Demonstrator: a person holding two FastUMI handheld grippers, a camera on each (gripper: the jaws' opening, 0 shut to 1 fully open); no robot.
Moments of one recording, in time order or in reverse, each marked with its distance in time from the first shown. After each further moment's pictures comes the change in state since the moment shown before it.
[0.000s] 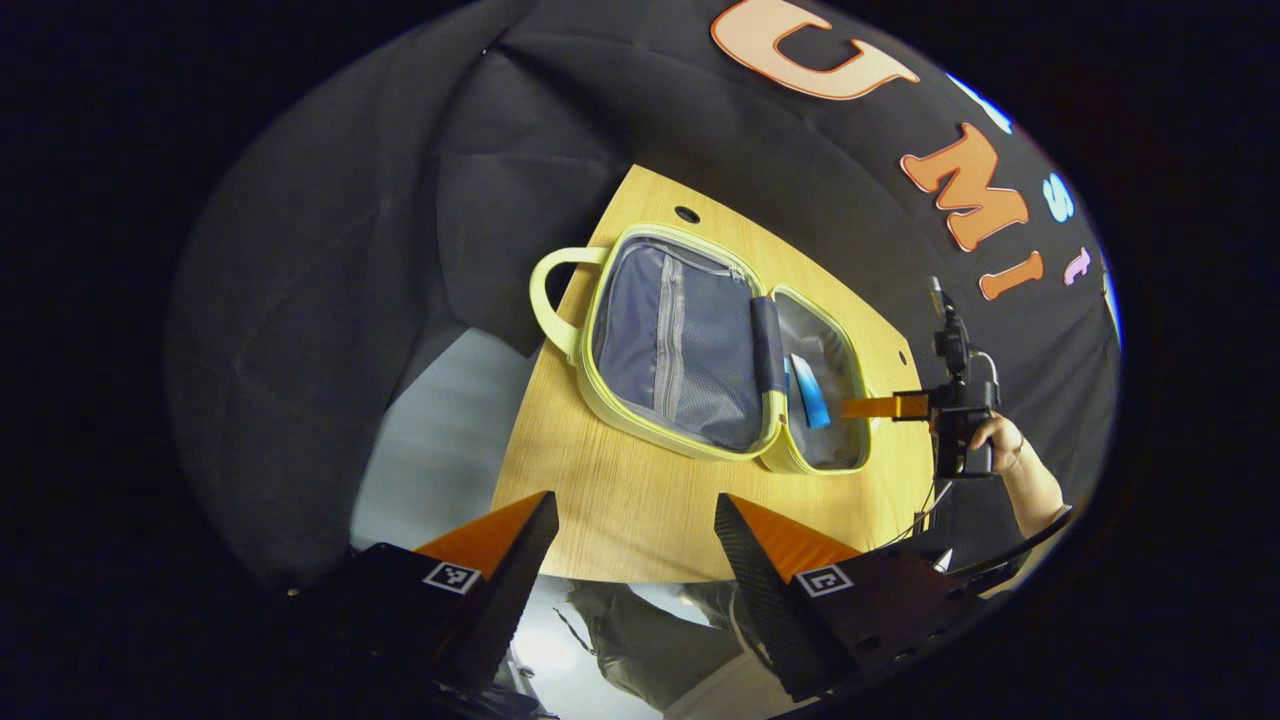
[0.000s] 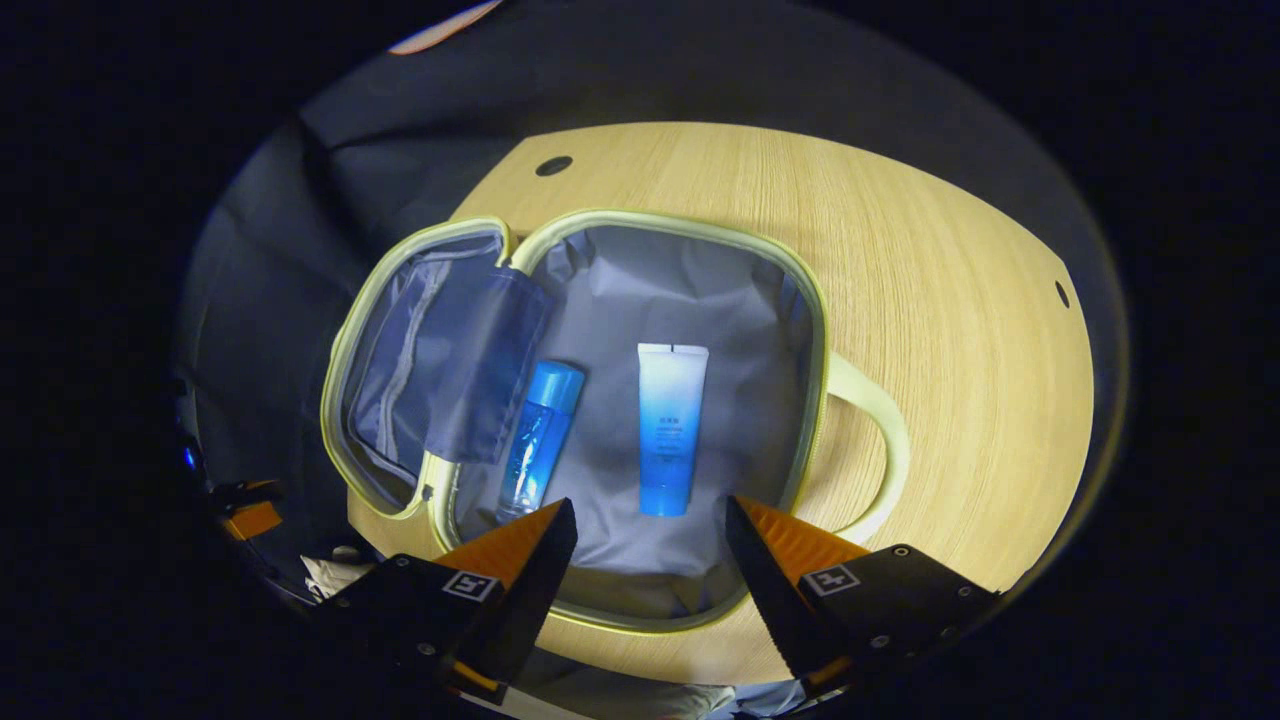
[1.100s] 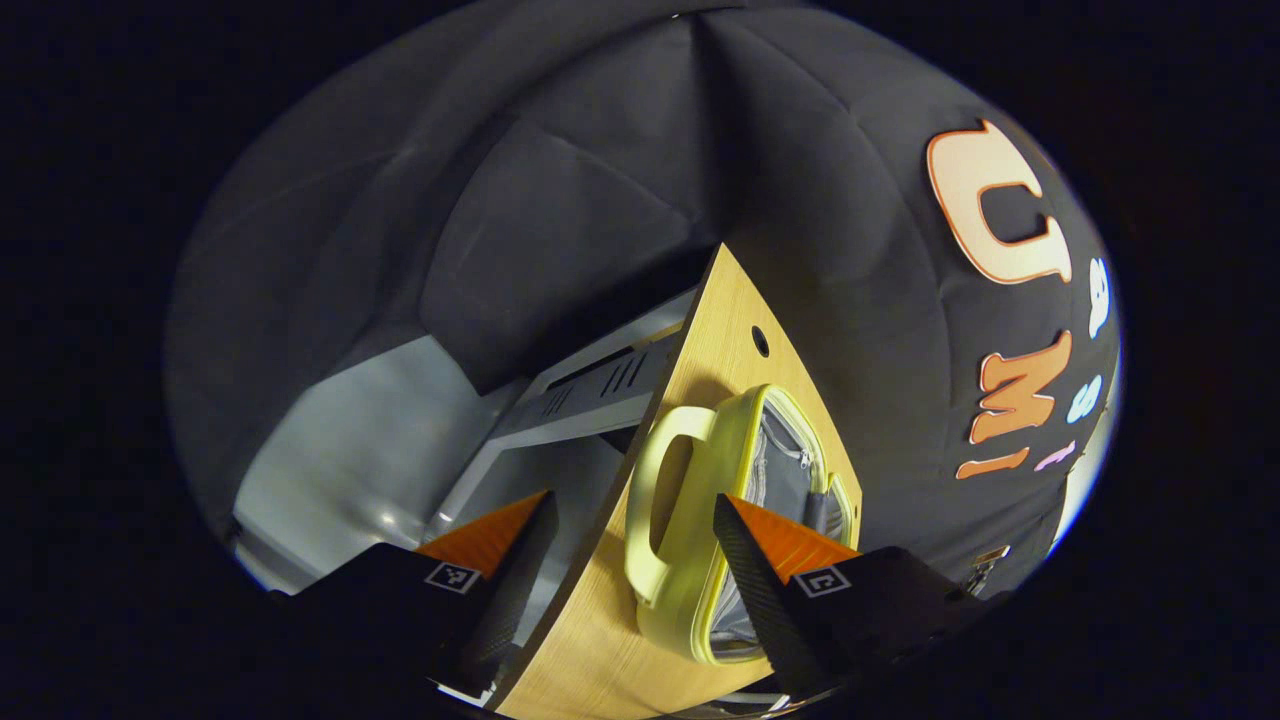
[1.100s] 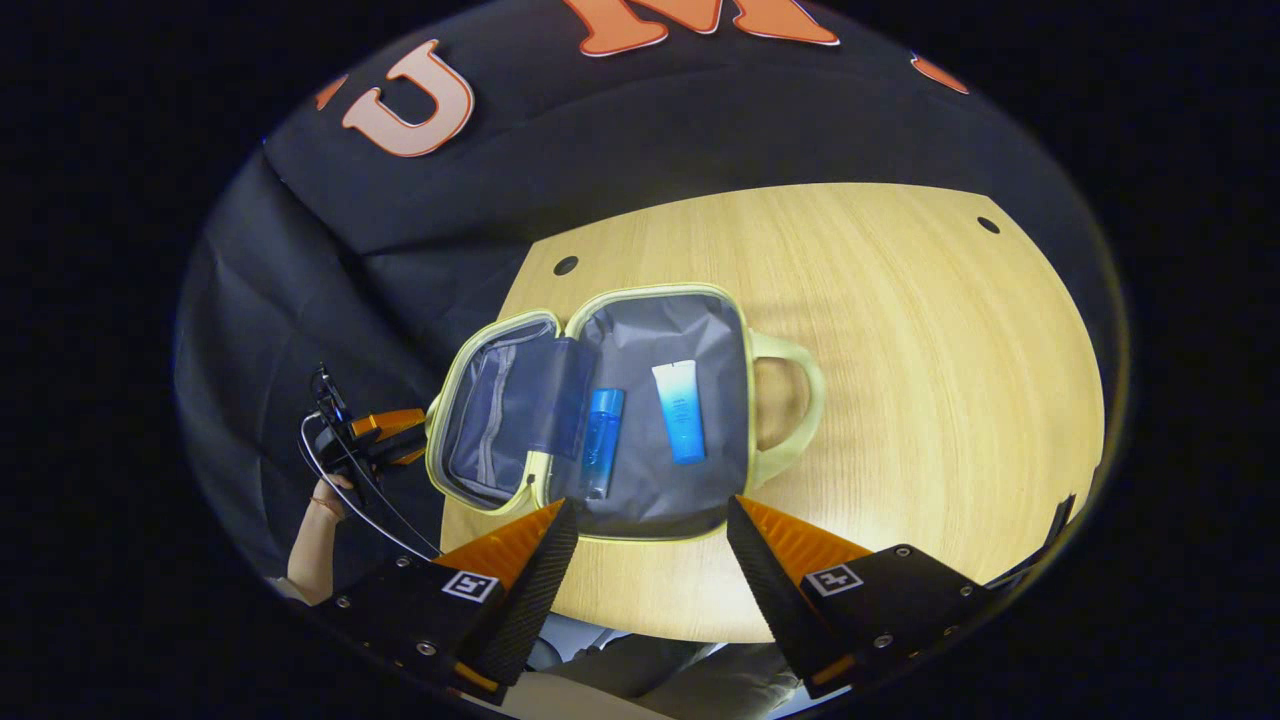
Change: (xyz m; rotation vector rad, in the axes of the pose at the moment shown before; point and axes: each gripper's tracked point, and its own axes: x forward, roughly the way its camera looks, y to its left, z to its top) left arm 0.151 0.101 0.153 -0.393 -0.146 -0.197; right arm -0.108 -0.002 -0.045 0.253 -0.213 0.053
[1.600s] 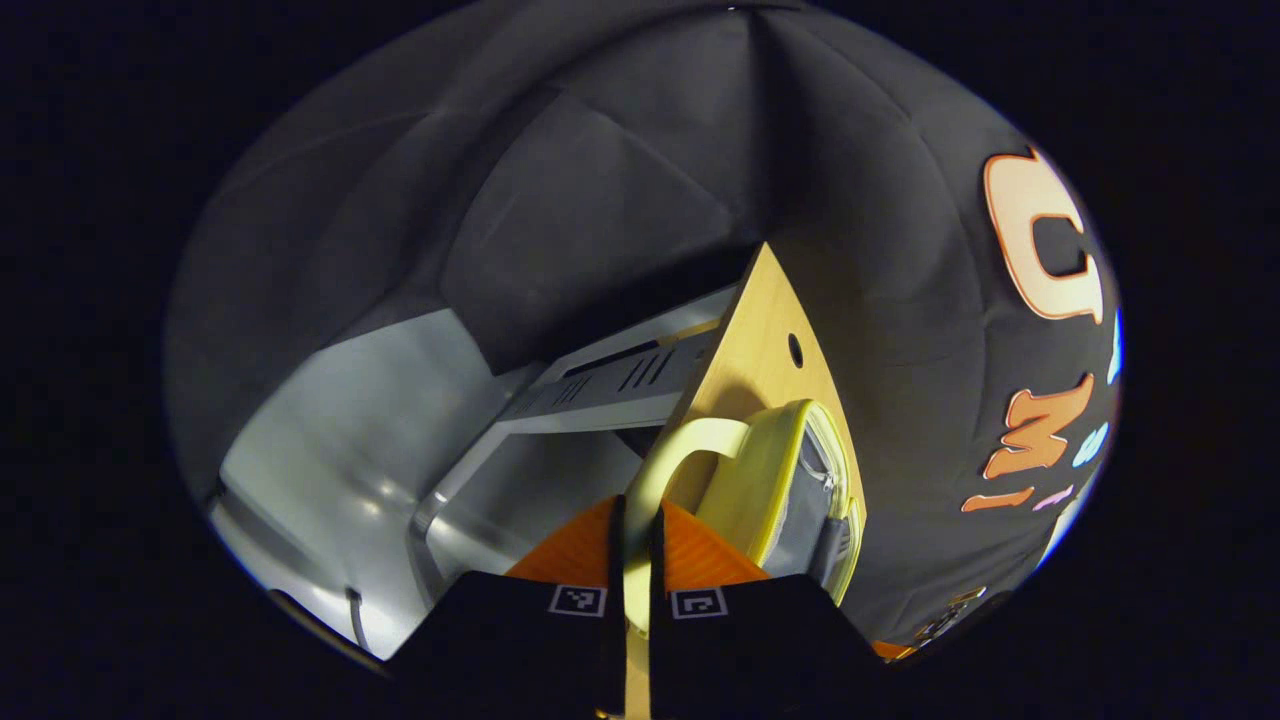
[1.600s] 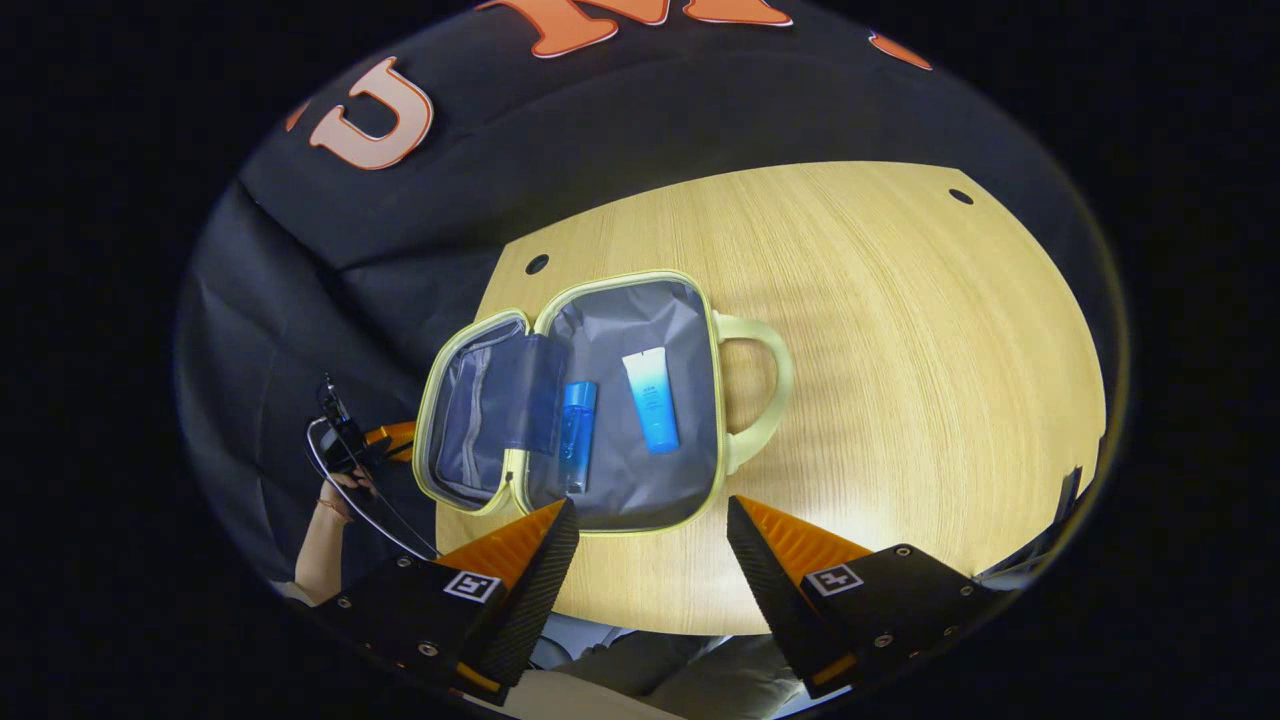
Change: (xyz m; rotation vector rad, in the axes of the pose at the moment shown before) left arm 0.022 0.002 0.002 -0.060 0.000 0.062; right arm 0.005 -0.016 -0.007 0.061 0.022 -0.022
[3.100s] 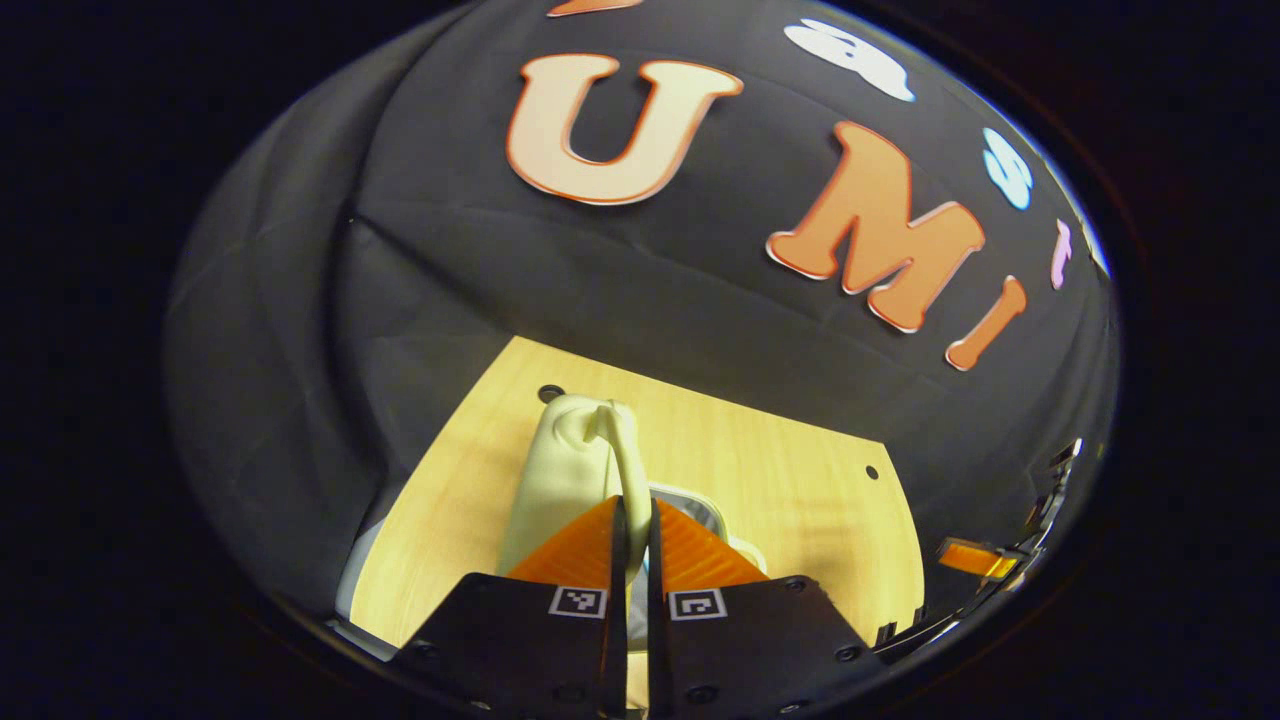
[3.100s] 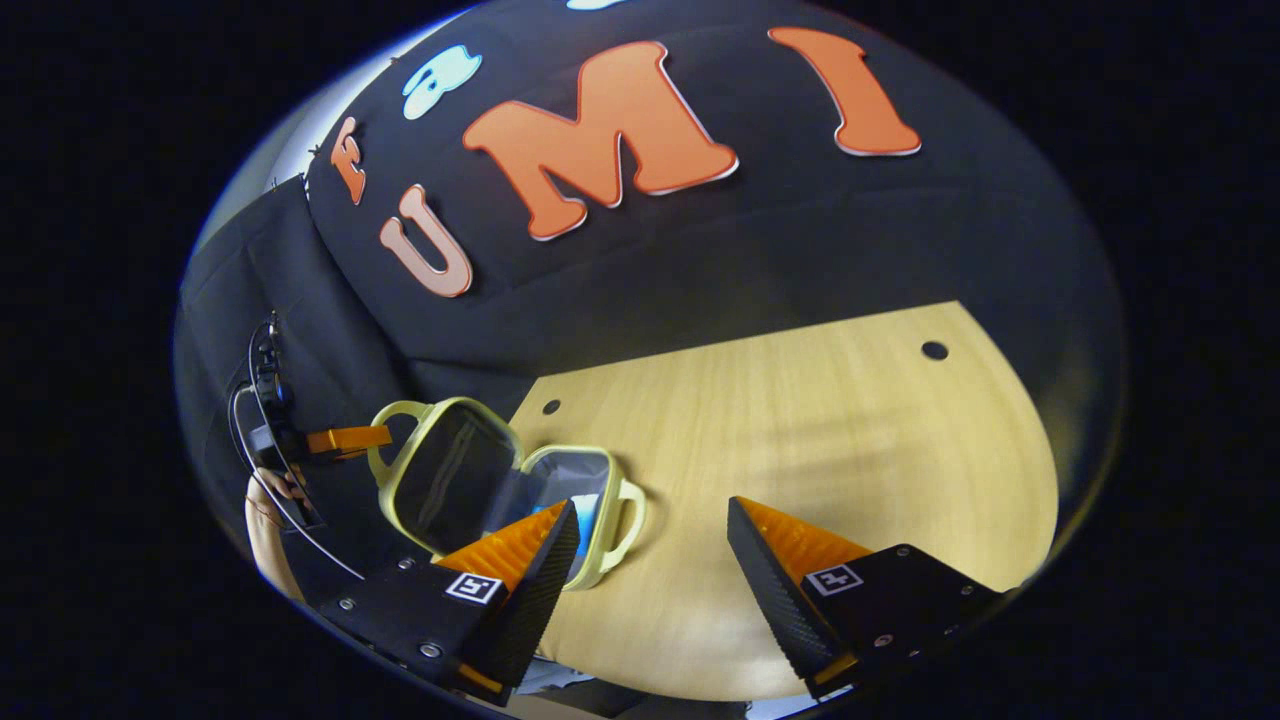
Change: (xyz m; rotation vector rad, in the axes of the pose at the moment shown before) left arm -0.097 -0.426 -0.178 0.653 -0.257 0.112; right arm -0.148 -0.175 0.167 -0.141 -0.411 0.145
